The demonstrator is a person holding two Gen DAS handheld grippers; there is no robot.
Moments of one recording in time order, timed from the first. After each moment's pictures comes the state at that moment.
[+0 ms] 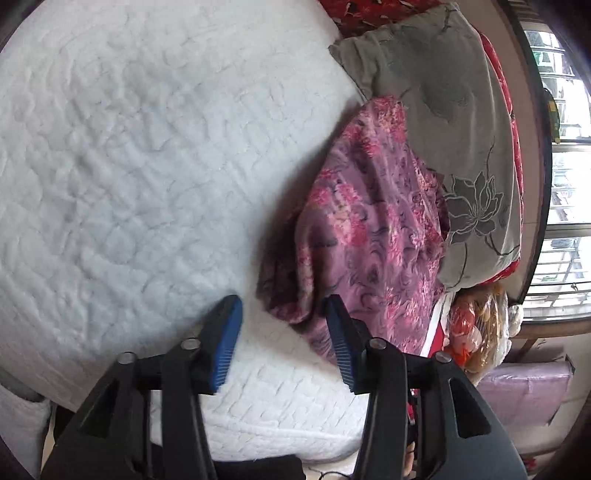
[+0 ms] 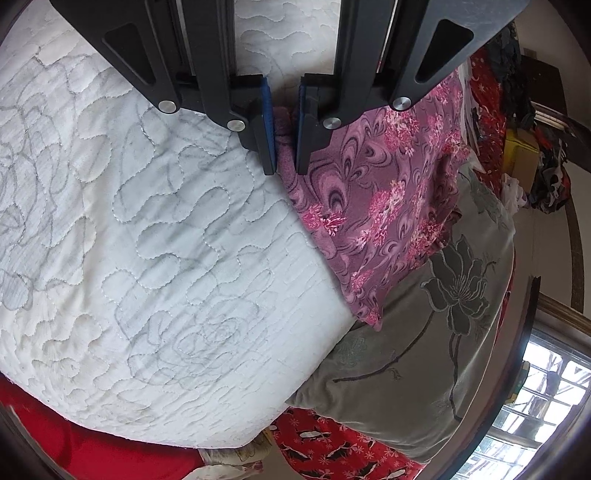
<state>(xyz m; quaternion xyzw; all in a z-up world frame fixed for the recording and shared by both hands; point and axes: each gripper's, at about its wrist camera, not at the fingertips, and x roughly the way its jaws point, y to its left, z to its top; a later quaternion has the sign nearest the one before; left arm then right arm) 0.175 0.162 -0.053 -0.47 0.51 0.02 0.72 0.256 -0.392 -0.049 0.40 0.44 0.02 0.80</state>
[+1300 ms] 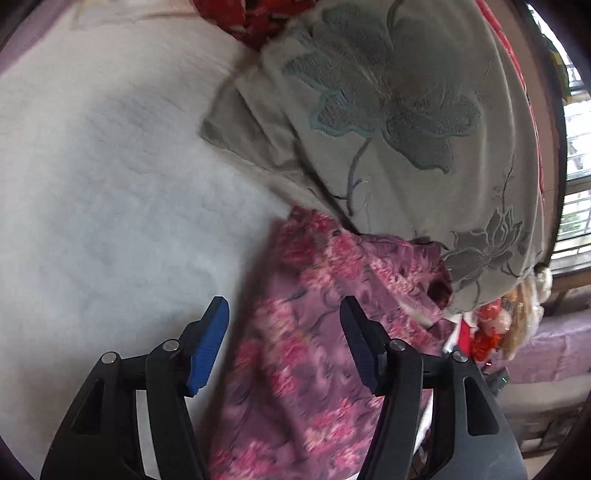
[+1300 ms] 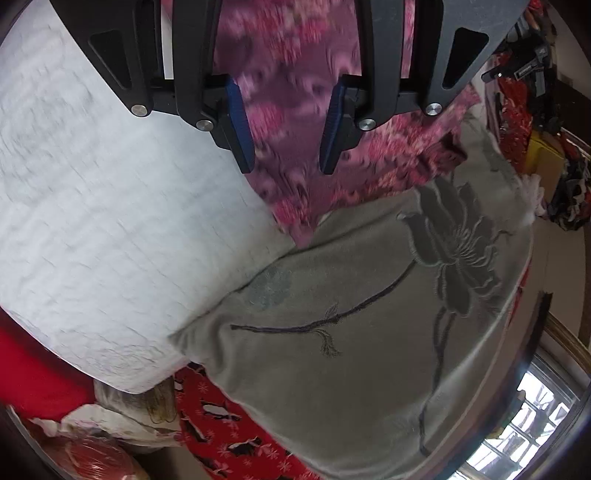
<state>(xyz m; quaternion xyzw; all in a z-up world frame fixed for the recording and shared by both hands) 0.381 0.194 -0.031 -0.36 0.55 -0.04 0.75 0.429 -0.351 -0.010 0.30 0.43 0.02 0.85</state>
